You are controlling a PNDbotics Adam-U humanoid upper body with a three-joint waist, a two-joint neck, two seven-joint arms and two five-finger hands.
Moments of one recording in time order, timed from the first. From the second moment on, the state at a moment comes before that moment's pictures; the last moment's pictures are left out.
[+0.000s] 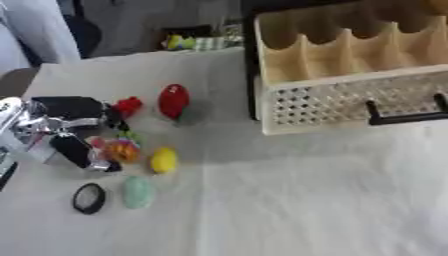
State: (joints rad) left arm -0.86 0.75 -0.26 -1.20 -0.78 -0.47 -0.63; right arm -0.51 -0.77 -0.12 -1.99 -0.16 -0.13 -0.61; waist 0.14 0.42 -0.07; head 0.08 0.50
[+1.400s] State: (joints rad) left arm -0.87 0.72 -0.25 -1.14 -0.81 -0.46 -0.44; right arm -0.50 -0.74 -0.13 -1.99 -0.16 -0.12 -0.62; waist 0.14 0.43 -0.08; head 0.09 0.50
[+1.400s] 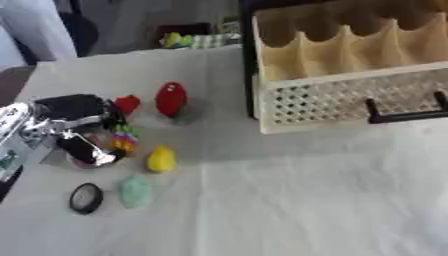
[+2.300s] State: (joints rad) left arm -0.88 0.72 -0.21 -1.22 -0.66 -0.40 -0.40; right arm -0.49 -0.74 -0.14 -1.99 -0.17 -0.11 -0.64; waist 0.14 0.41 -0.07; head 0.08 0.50
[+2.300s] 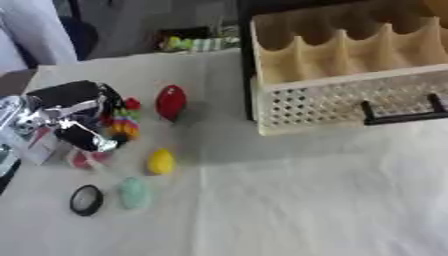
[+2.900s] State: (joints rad) left arm -0.94 0.73 -0.18 -1.41 -0.49 -0.29 -0.35; right arm -0.49 -0.74 -0.14 -1.99 -0.17 -0.11 -0.64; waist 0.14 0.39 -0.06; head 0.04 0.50
